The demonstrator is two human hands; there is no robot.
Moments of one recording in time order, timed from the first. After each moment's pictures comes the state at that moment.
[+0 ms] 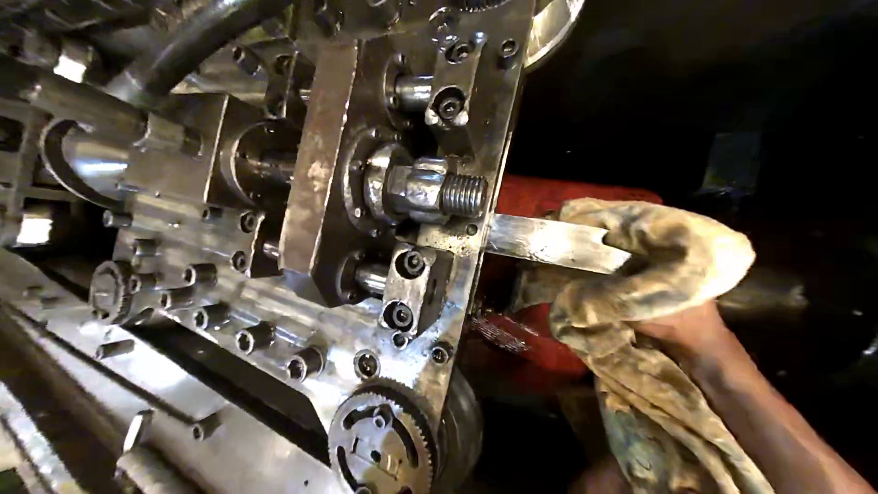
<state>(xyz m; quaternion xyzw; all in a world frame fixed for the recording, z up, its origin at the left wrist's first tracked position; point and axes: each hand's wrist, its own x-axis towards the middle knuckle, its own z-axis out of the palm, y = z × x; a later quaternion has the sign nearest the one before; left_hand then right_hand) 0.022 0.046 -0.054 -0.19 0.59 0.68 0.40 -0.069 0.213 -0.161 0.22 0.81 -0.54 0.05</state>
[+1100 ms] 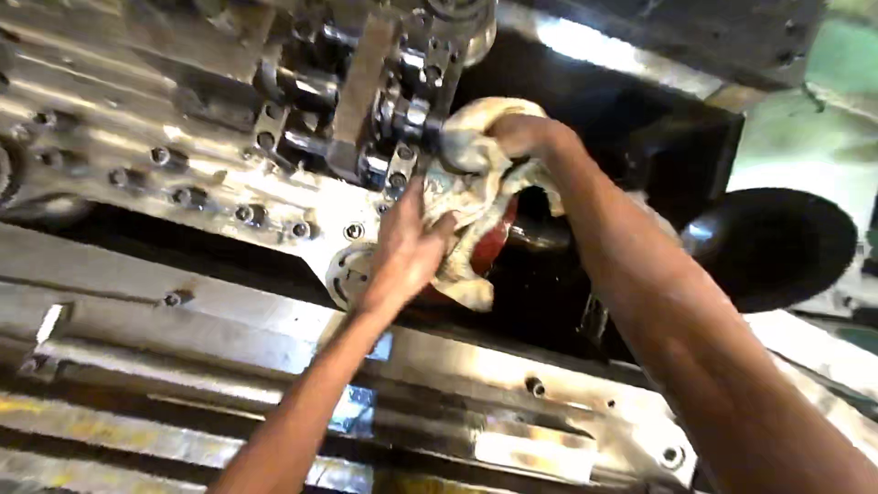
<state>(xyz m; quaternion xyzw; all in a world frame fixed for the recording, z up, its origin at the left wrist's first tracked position) -0.073 -0.044 0.027 0.02 0.84 0.50 0.23 -0.187 0.187 0.007 0.03 0.91 -0.23 0.34</state>
